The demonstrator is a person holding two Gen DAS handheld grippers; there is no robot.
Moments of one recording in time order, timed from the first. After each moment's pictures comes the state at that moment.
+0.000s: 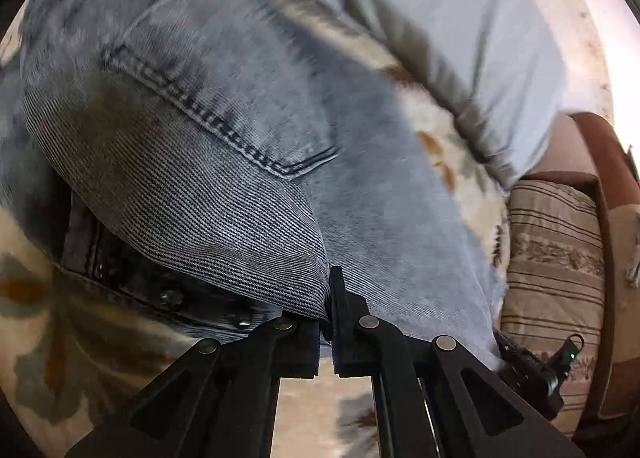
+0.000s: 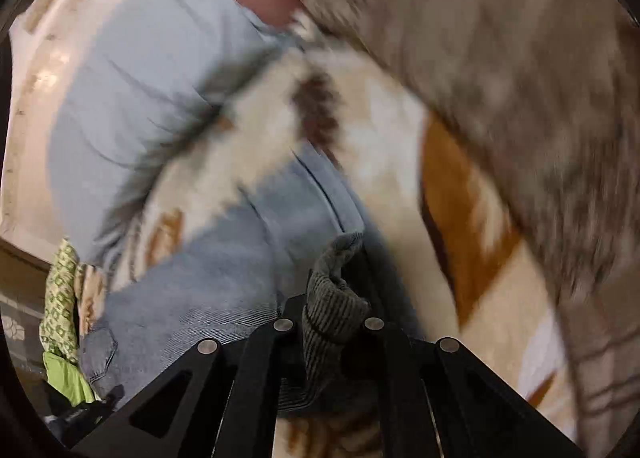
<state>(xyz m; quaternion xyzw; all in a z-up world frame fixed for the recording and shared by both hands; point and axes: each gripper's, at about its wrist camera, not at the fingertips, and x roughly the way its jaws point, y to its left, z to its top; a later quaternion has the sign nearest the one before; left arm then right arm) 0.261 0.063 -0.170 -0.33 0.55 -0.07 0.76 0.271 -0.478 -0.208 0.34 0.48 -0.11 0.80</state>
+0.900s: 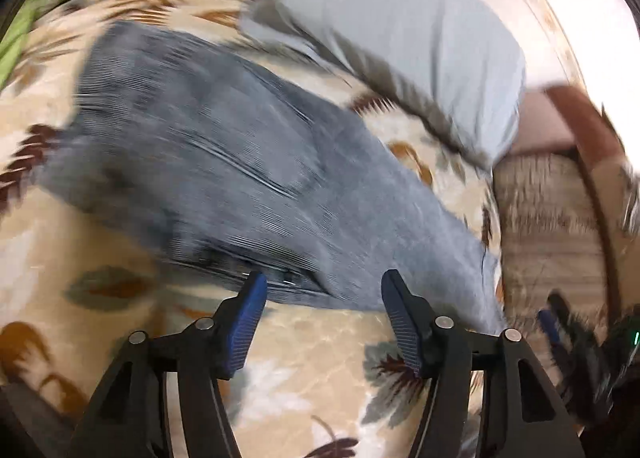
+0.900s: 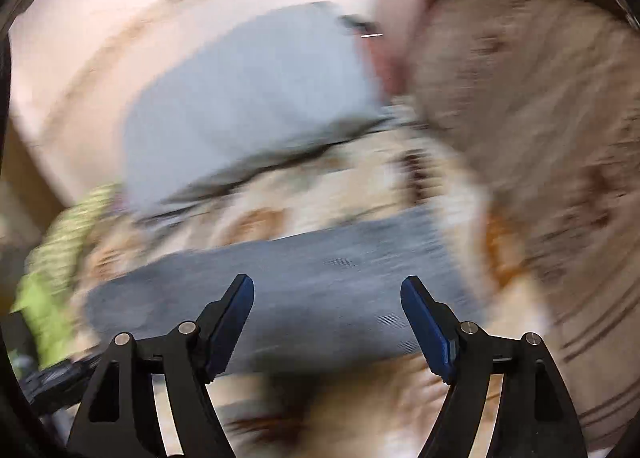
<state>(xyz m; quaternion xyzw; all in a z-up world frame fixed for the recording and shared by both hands) 0.198 0.099 -0.082 -0.27 0.51 -0.08 0.82 0.212 -0.342 -0.089 0.20 0.37 -0.01 0.91</state>
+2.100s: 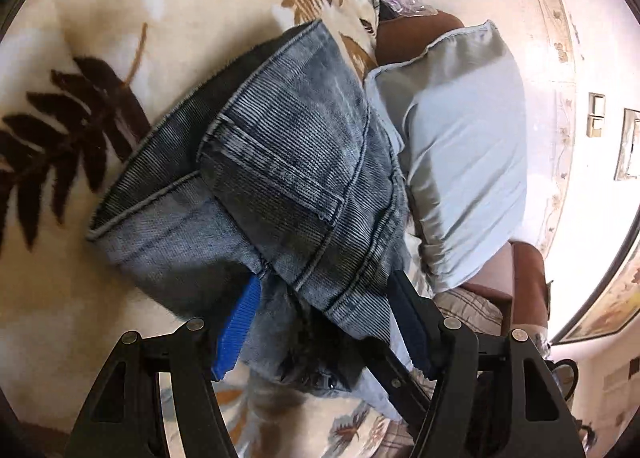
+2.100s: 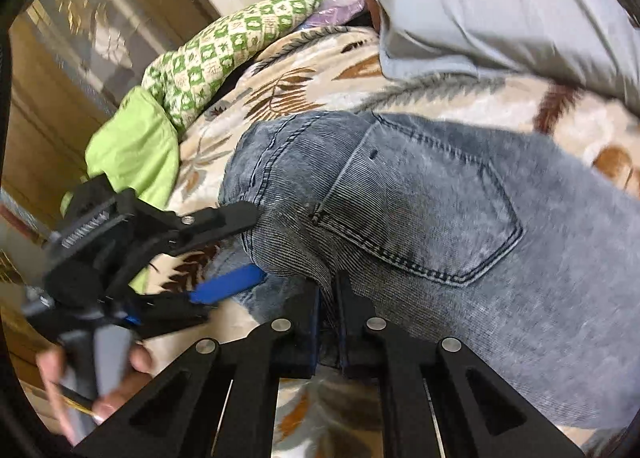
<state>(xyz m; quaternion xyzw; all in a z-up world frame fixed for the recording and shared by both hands) 0.243 0.244 -0.171 -0.54 0.45 -0.07 0.71 0.321 -0.046 -0.159 0.10 0.52 0.28 0.80</state>
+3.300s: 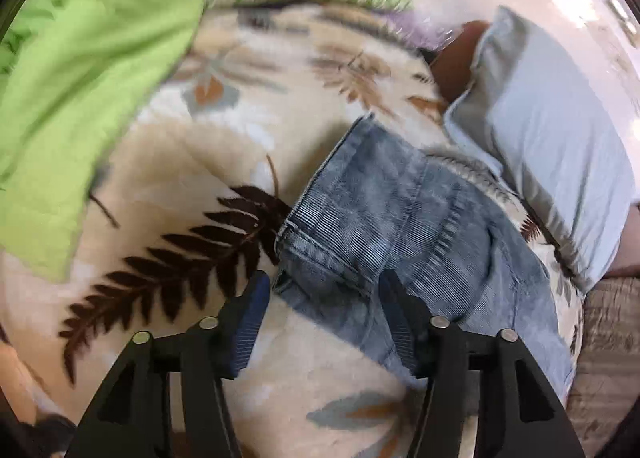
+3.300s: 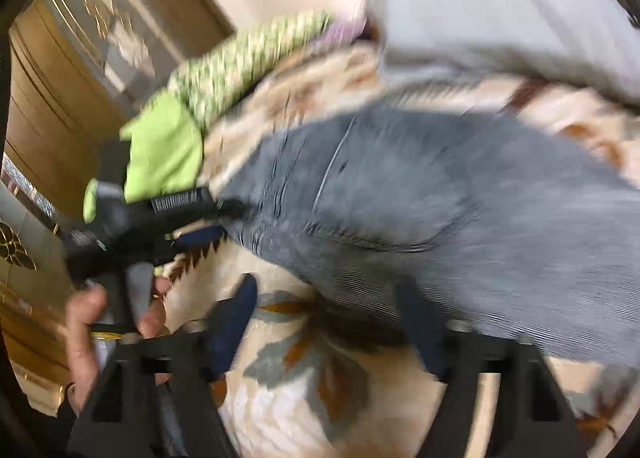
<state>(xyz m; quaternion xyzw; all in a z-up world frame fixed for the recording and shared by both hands) 0.183 0.219 -0.087 -0.27 0.45 0.12 0.84 0.257 -0.097 -0.130 0.10 0.46 0.29 0.83</state>
